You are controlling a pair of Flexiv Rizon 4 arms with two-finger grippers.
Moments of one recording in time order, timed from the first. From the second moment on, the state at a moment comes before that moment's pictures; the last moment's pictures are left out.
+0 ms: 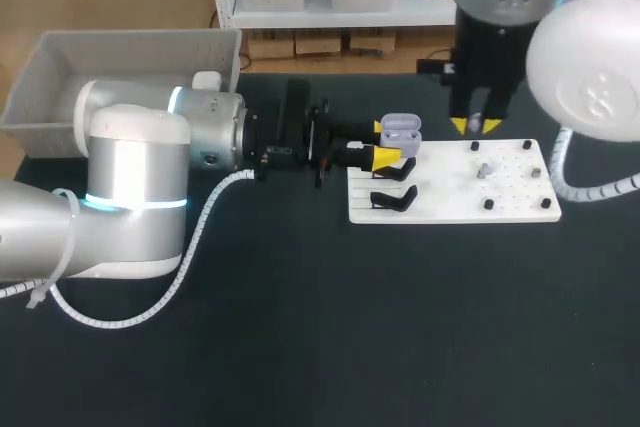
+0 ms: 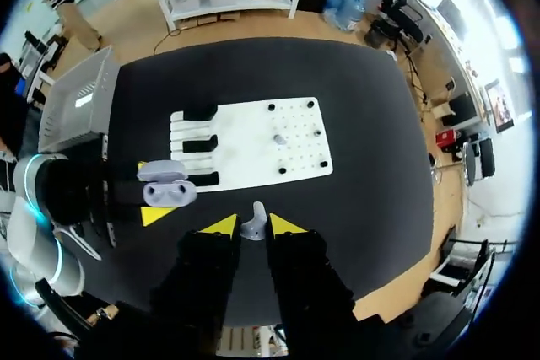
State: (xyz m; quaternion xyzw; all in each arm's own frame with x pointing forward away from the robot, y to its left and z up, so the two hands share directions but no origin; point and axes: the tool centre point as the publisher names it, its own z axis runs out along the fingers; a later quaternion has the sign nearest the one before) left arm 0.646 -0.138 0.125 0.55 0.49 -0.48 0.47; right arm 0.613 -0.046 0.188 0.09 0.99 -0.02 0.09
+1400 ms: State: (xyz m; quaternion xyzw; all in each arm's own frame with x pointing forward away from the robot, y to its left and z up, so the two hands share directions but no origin) left arm 0.646 -0.138 0.125 0.55 0.49 -0.48 0.47; right arm 0.615 0.005 0.193 0.24 0.97 -0.02 0.08
